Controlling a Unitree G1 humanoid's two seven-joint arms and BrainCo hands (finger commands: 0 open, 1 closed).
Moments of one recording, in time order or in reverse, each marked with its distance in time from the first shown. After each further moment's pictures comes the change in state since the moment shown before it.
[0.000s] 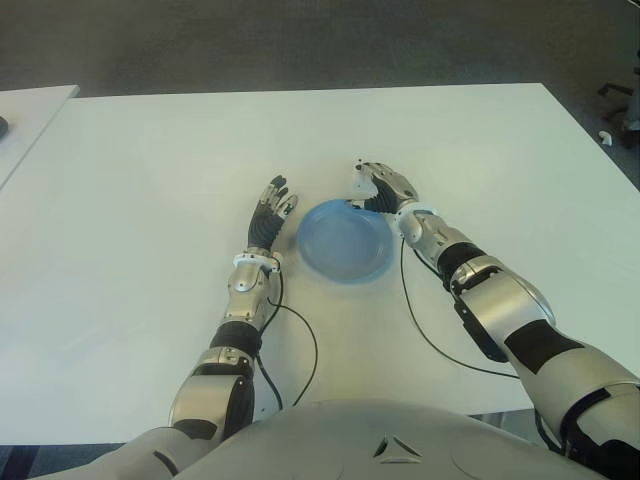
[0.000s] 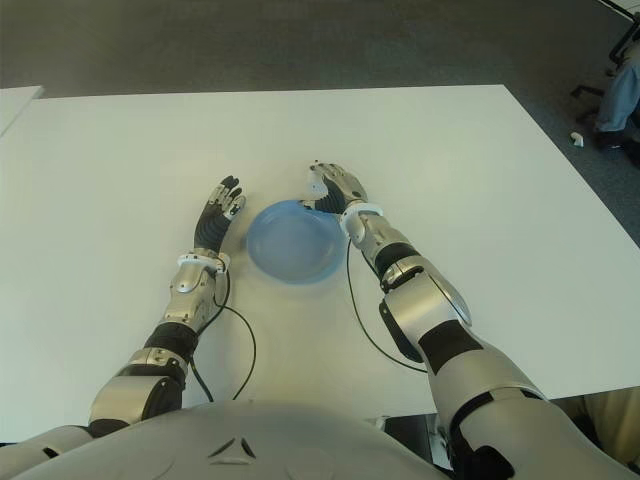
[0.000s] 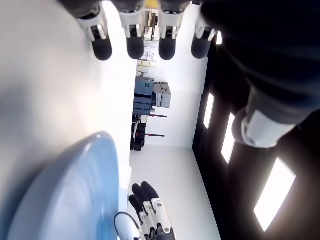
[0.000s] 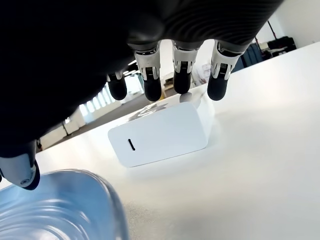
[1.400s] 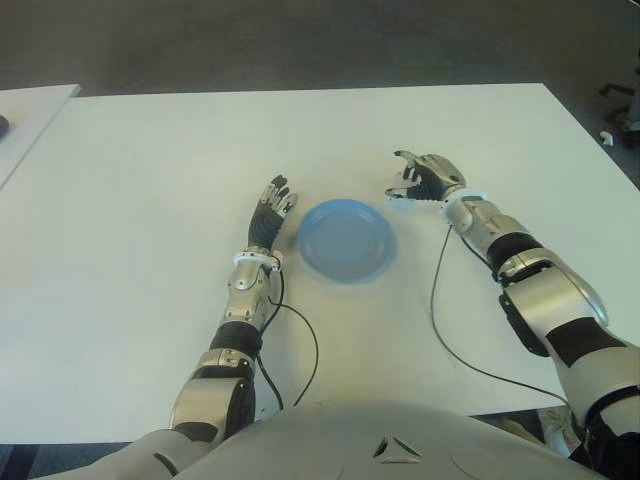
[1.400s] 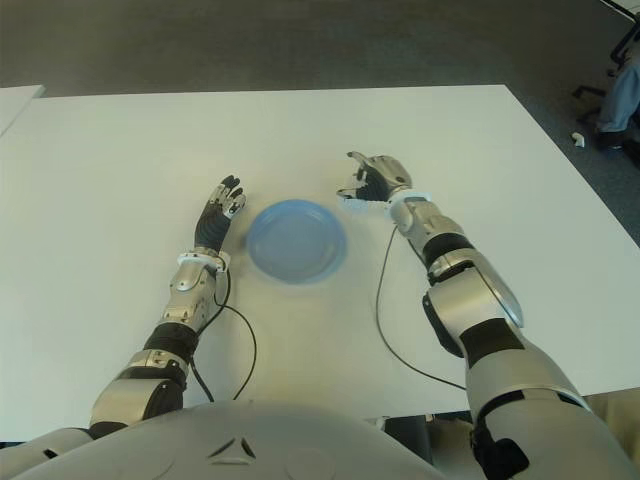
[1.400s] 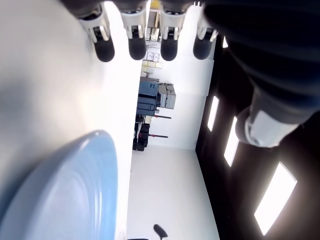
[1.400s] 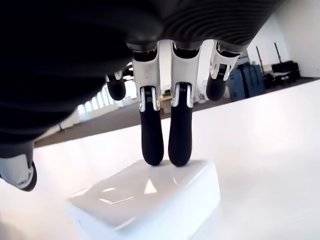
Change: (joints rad) left arm 0.009 0.006 0.004 -0.050 -0.022 0.065 -0.007; right arm -0.008 -0.268 0.043 -0.063 -0.046 -0.097 0.022
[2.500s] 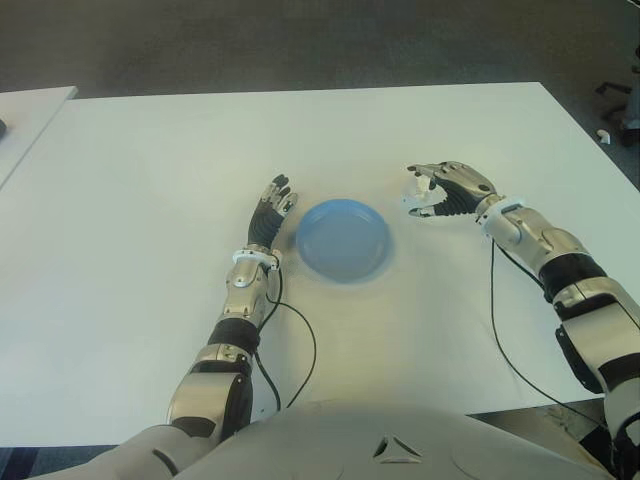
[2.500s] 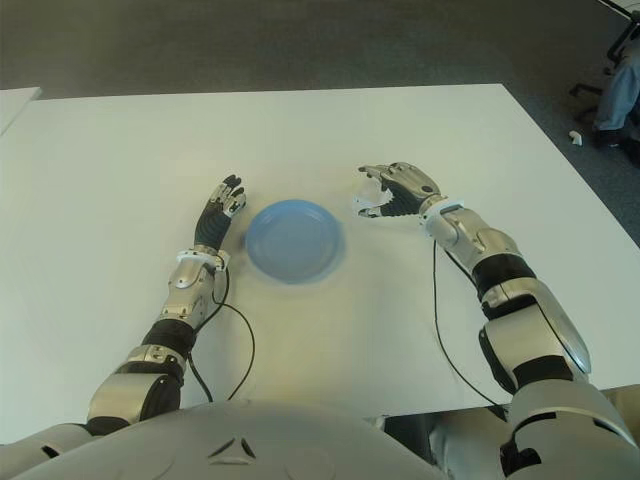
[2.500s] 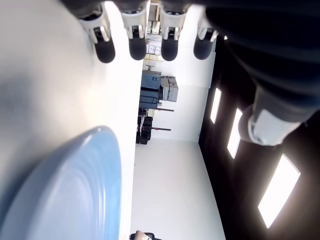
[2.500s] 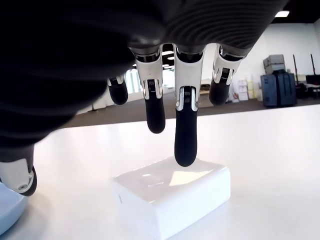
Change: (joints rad) left arm -0.027 0.018 0.001 0.043 0.000 -0.006 -0.015; right arm 0.217 -0.228 -0.048 -0.382 0.009 -0.161 0.119
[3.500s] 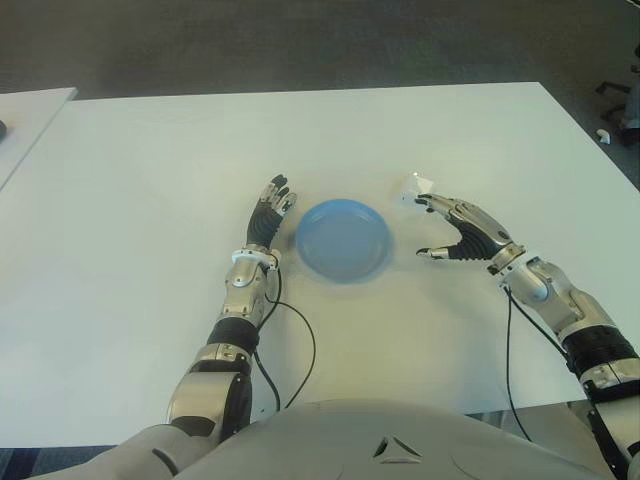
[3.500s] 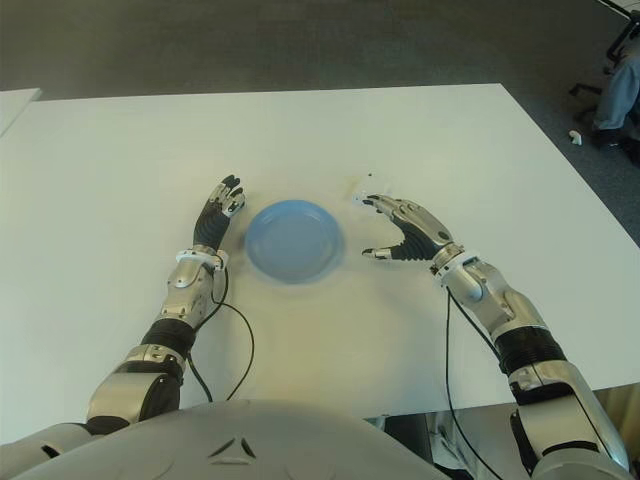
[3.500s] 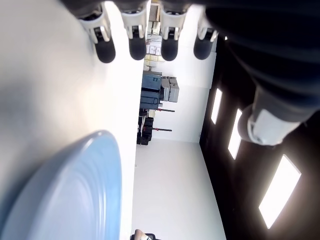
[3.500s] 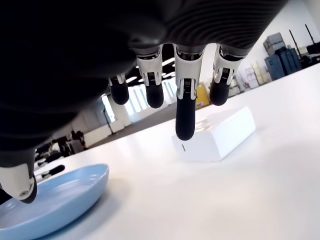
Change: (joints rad) left arm -0.001 0.003 0.002 0.000 0.000 0.005 -0.001; right arm 0.424 -0.061 -0.223 -0.420 0.153 -0.061 0.072
